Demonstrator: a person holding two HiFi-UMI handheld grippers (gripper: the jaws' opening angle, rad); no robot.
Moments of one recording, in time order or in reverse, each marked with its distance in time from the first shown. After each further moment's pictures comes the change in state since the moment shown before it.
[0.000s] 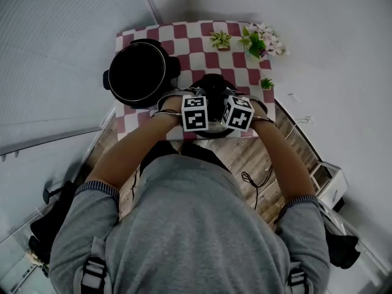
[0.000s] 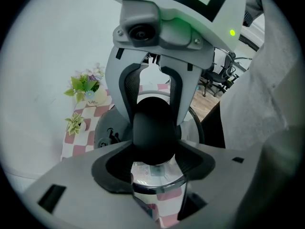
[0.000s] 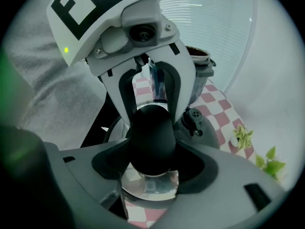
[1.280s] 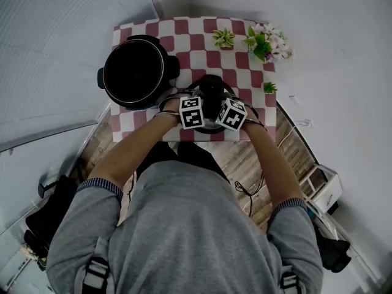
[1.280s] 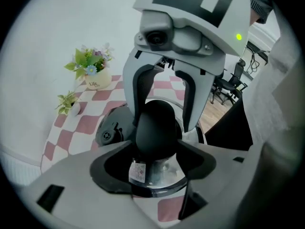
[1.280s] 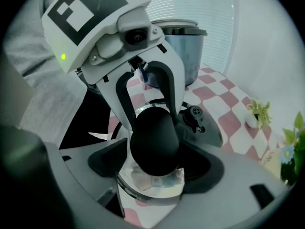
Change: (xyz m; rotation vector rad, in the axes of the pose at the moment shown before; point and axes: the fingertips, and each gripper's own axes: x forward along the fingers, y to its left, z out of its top) left arm 0.077 0.025 -0.041 -0.124 -0.049 0.030; right arm 0.083 -0.021 -0.032 0.135 -0.034 0.016
